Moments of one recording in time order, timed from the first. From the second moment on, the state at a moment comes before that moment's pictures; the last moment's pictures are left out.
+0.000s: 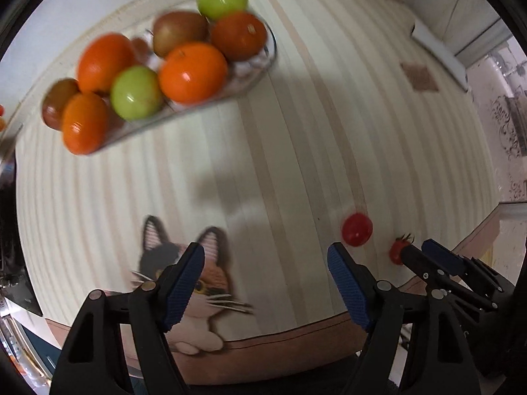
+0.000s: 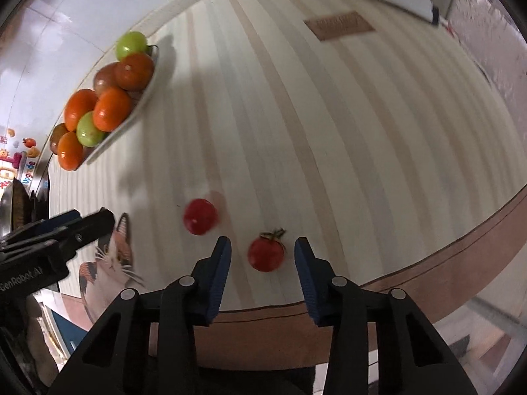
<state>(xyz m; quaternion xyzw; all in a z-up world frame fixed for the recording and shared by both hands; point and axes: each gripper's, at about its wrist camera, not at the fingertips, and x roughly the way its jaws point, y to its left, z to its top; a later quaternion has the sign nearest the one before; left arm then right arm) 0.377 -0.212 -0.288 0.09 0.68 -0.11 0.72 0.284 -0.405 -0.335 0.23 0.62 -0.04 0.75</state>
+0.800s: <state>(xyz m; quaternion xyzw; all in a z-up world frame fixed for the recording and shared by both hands) 0.369 -0.307 -0.337 0.14 0.70 -0.19 0.67 0.279 -0.426 -0.342 0.22 0.61 -0.05 0.76</state>
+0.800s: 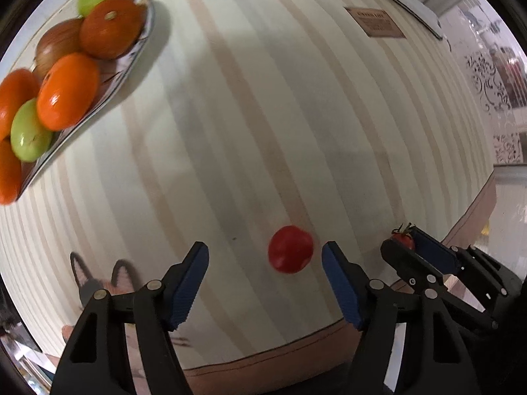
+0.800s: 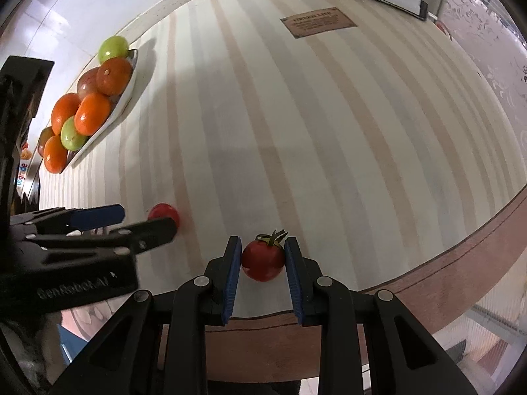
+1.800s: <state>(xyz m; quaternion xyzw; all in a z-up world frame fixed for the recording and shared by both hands) 0.412 -0.170 -0.267 -0.01 0.65 -0.12 0.75 0.344 -0.395 -0.296 0.22 0.57 0.02 0.79</state>
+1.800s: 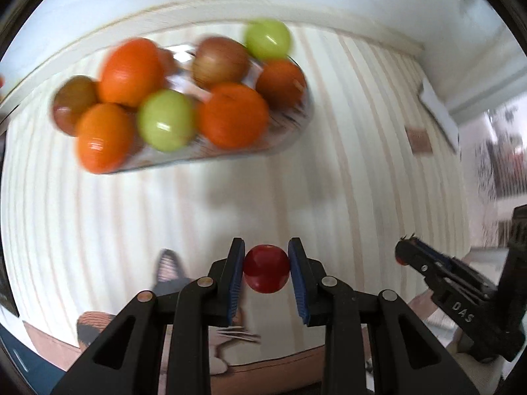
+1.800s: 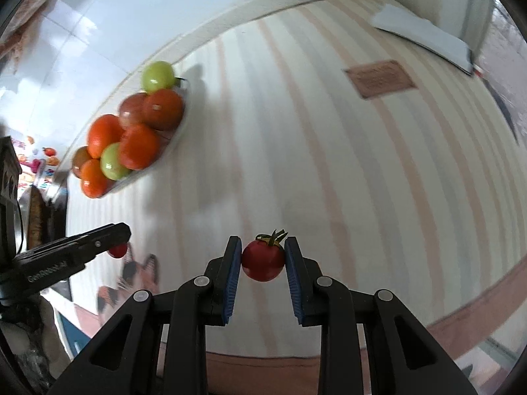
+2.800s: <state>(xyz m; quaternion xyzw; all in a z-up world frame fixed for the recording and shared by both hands) 0.531 -0.066 -0.262 -0.03 0.63 -0.02 0.77 0.503 -0.326 -0.329 0.36 0.56 0.07 0.74</state>
